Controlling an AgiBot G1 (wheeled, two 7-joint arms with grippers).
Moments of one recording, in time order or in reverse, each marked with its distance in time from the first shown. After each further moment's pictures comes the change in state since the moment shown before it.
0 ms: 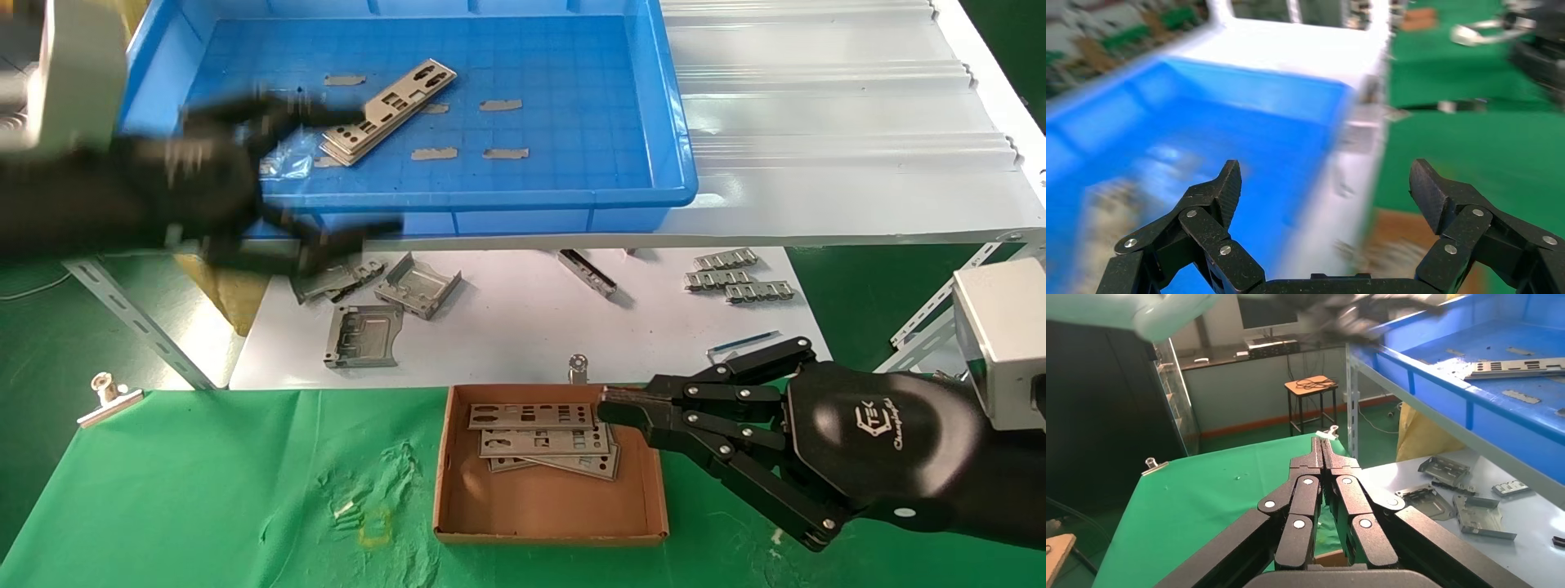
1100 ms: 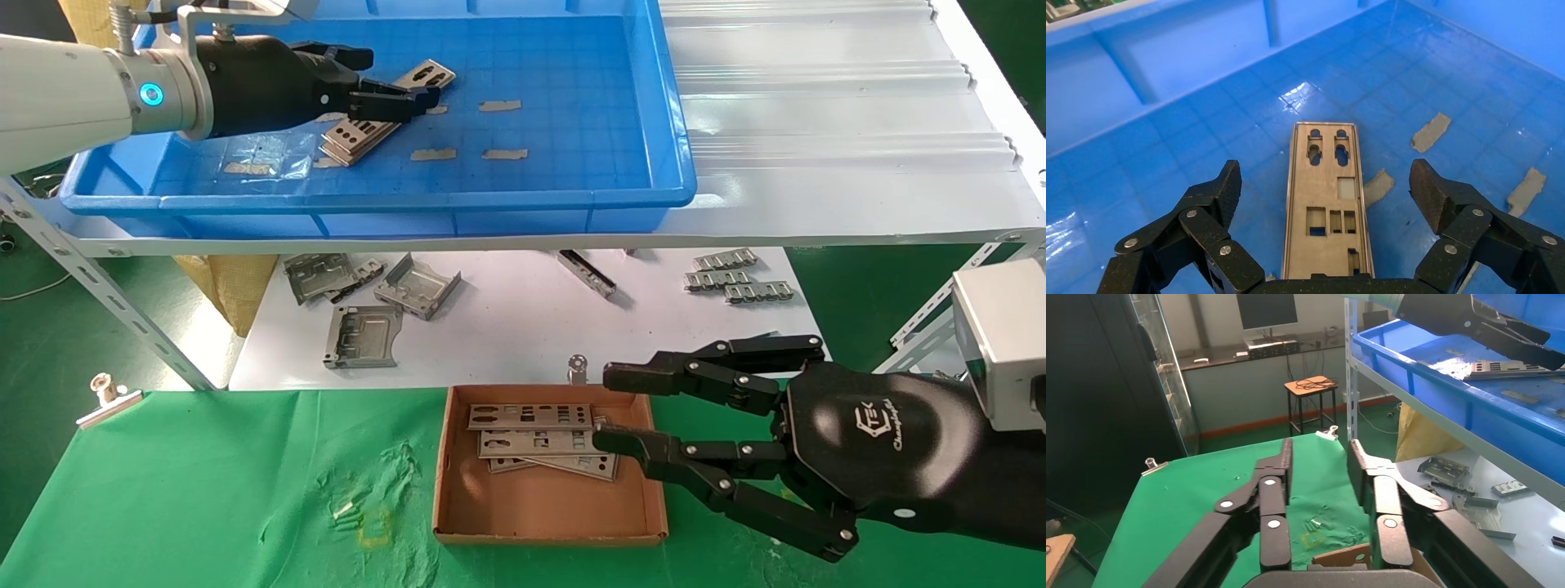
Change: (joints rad) left arm -0.412 0.427 0.142 0.832 0.311 -0.424 0.086; right arm 0.000 0.000 0.000 0.000 0.000 0.000 0.000
